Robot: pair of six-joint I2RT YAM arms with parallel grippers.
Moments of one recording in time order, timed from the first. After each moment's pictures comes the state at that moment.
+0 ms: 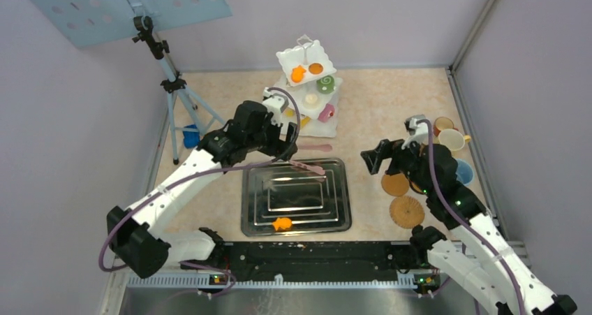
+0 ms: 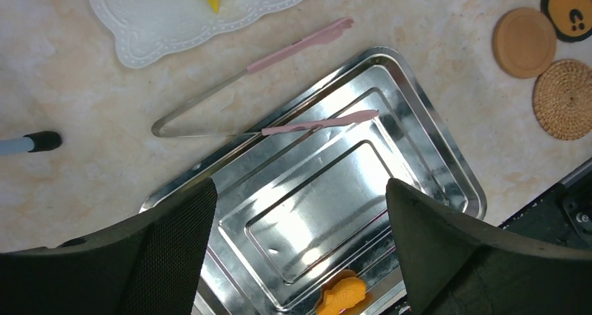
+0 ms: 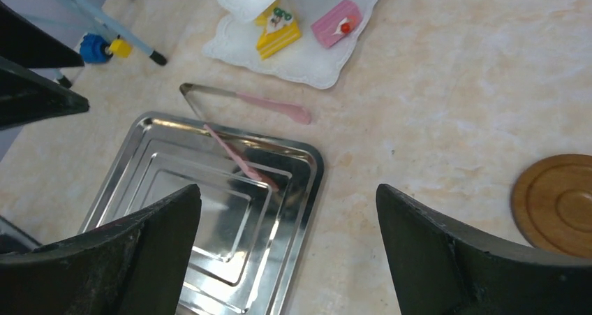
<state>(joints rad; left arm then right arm) -0.62 1.27 1.14 -0.57 0.07 -0.19 0.50 0.56 0.68 -0.38 0.04 0.31</state>
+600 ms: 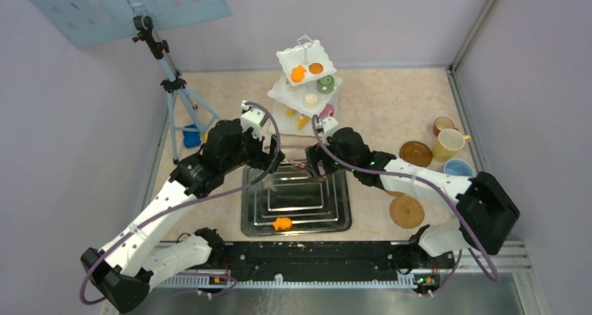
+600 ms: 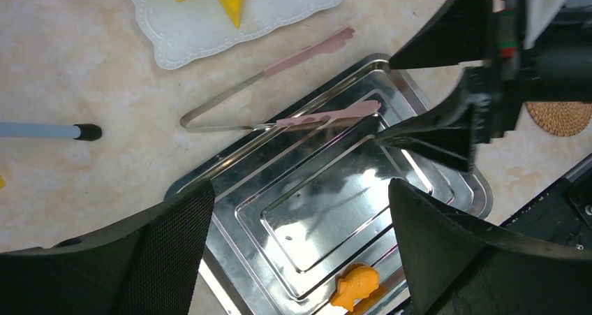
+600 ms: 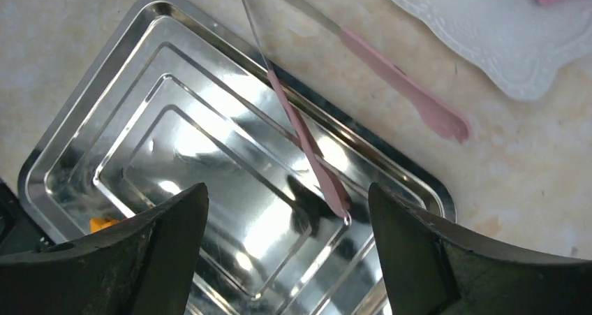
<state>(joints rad) -0.62 0.96 0.99 -0.54 0.04 -0.15 0.81 1.33 0.81 -0.04 -0.02 0.24</state>
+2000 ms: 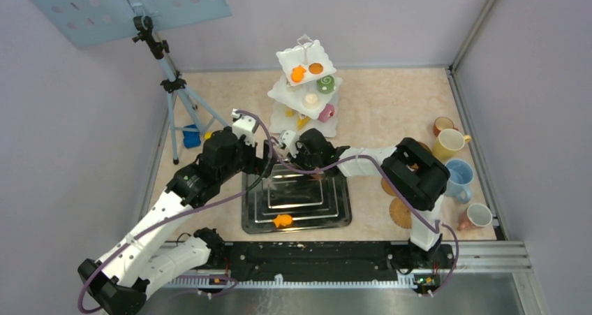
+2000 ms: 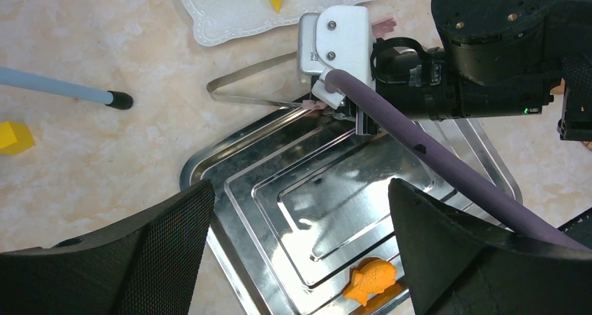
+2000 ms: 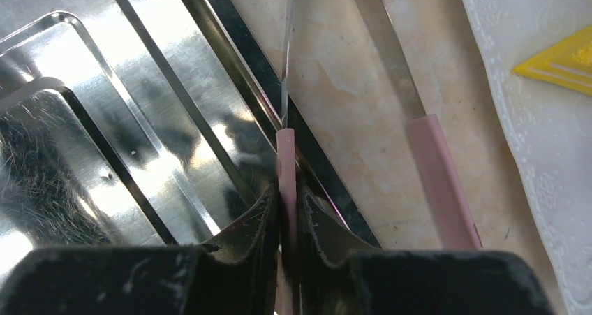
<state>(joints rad) -0.61 0.84 0.87 -0.52 -0.06 -0.18 0.86 1.91 1.07 0.13 -0.08 -0.27</state>
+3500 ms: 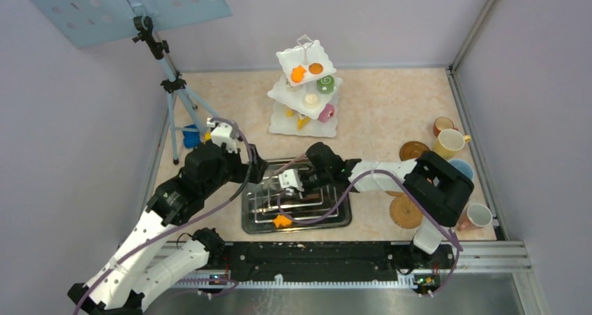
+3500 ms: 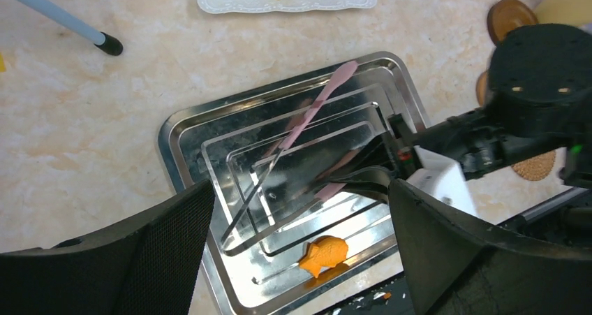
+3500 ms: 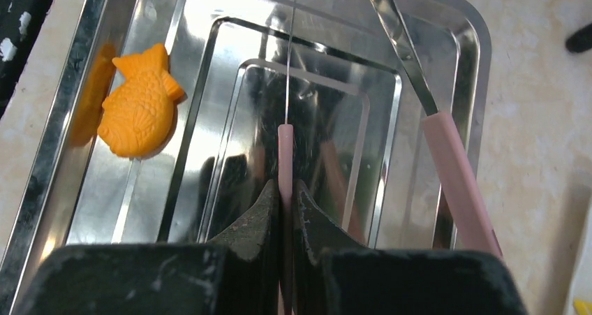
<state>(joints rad) -0.61 0.71 0.89 -0.66 -0.10 -0.39 0.93 1.68 0.86 0.09 -0.57 -0.81</state>
